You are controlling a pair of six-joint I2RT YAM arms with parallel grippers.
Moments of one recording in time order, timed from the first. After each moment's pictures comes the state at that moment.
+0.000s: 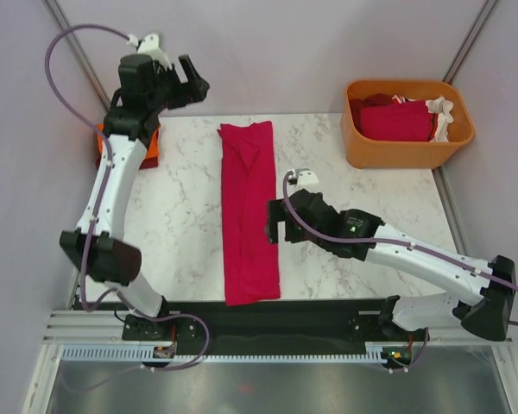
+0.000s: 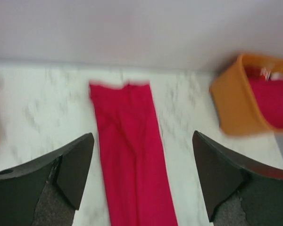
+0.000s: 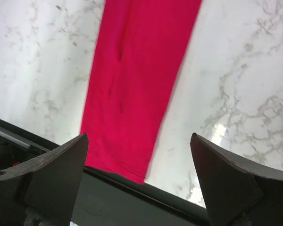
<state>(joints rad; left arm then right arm) -0.16 1.73 2.01 -0.50 0.12 -0.32 1.04 1.27 1.17 -0.63 0.36 0.69</state>
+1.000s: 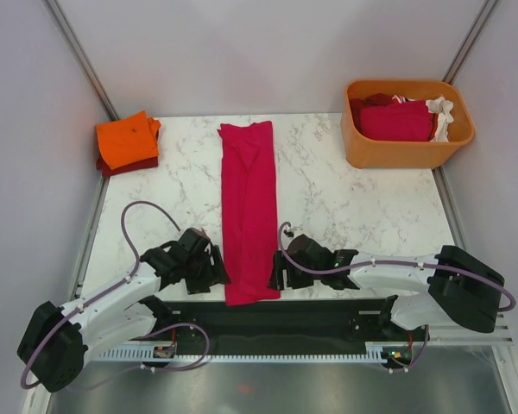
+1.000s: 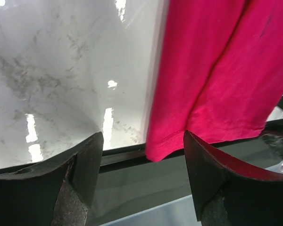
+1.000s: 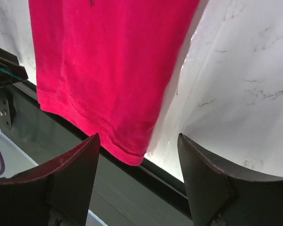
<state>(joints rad) -0.65 0.92 0.43 -0.66 0.11 -0.90 1.05 1.33 0.54 -0.07 -0.05 0.89</state>
